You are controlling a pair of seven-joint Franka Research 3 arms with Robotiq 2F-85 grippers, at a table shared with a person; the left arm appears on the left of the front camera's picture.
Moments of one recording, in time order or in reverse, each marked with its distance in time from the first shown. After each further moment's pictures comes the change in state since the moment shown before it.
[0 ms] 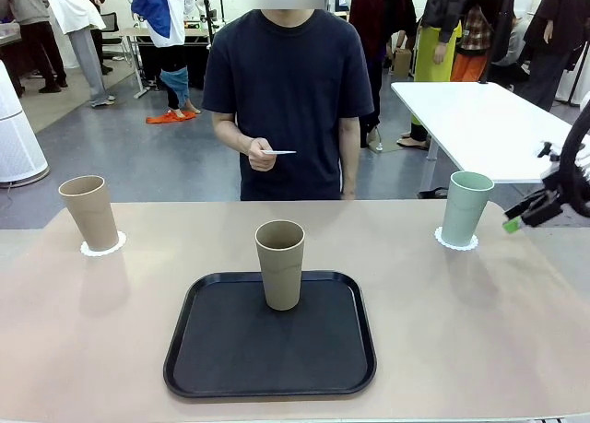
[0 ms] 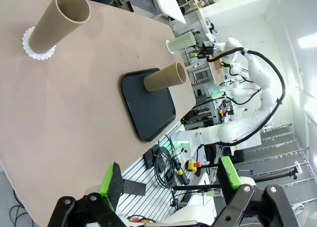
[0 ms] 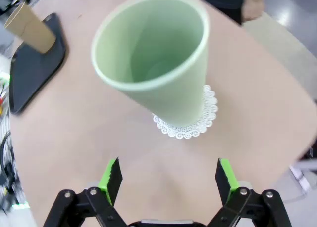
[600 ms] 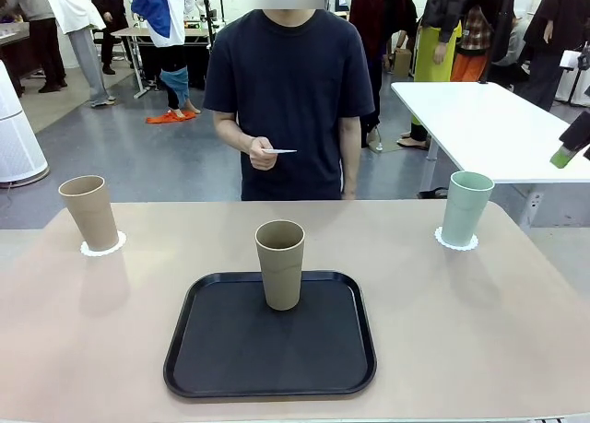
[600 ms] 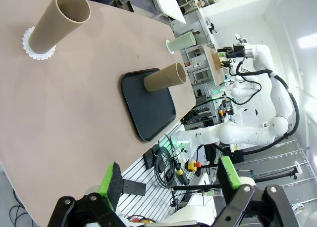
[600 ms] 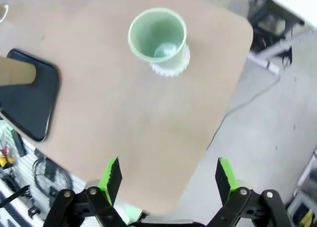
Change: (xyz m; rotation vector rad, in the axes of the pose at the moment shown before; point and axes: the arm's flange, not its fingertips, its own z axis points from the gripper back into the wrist) left arm 0.000 0.000 0.000 0.000 0.000 0.000; right arm 0.100 0.143 0.140 -0.350 0.321 -0.426
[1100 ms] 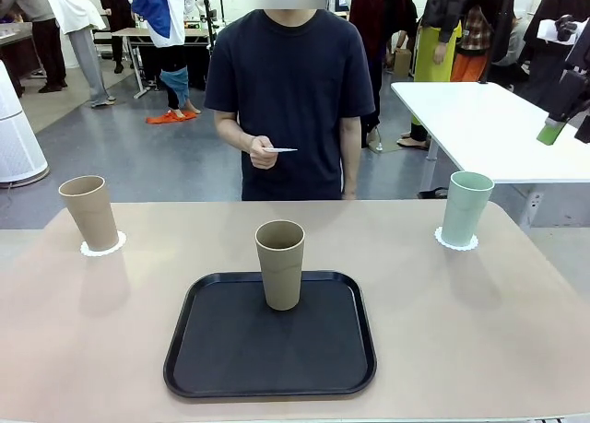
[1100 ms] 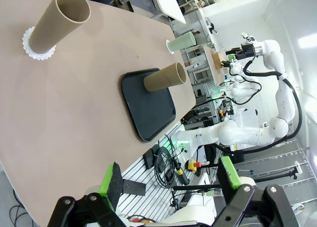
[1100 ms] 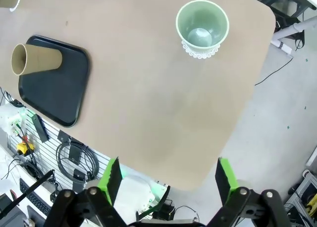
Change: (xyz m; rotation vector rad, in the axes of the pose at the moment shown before) left arm 0.000 0.000 0.000 0.000 0.000 0.000; right arm 0.026 0.056 0.030 0.048 0.115 -0.014
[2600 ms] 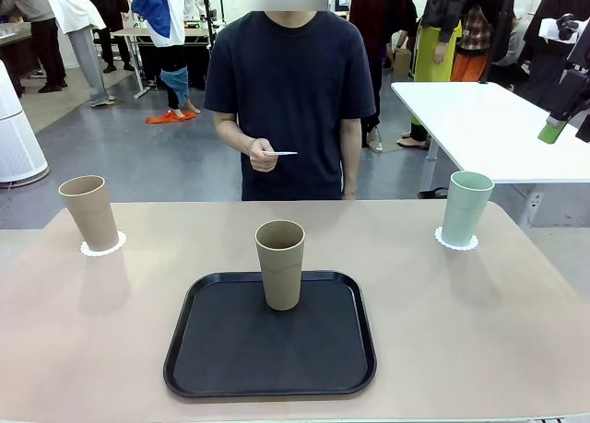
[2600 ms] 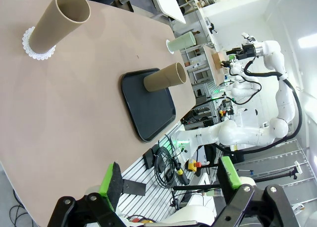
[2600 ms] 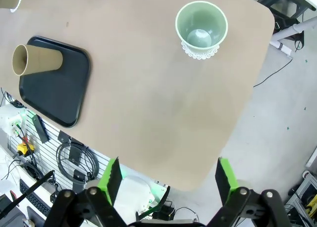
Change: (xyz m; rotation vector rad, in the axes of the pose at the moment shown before) left arm 0.000 0.000 0.000 0.000 0.000 0.000; right arm -0.003 0.000 0.006 -0.002 -0.013 0.001
